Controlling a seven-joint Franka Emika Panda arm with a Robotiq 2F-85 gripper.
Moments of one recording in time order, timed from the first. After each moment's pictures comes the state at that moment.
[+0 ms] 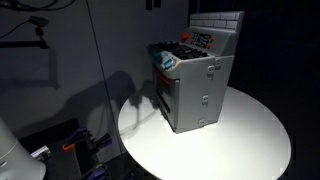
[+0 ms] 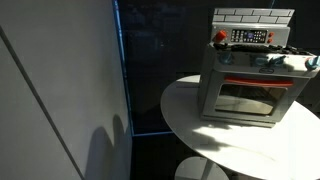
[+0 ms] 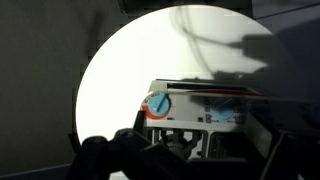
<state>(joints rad) -0.02 -0.12 -0.03 -1.73 -0.01 1.54 0.31</state>
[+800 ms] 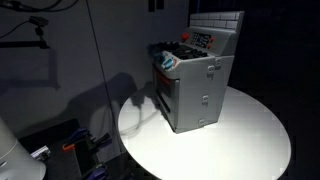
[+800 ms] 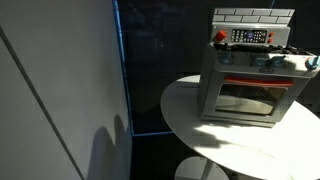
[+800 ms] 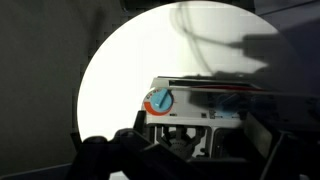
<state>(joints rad) -0.03 -0.10 -0.03 -1.72 -0.02 1.55 0.31</state>
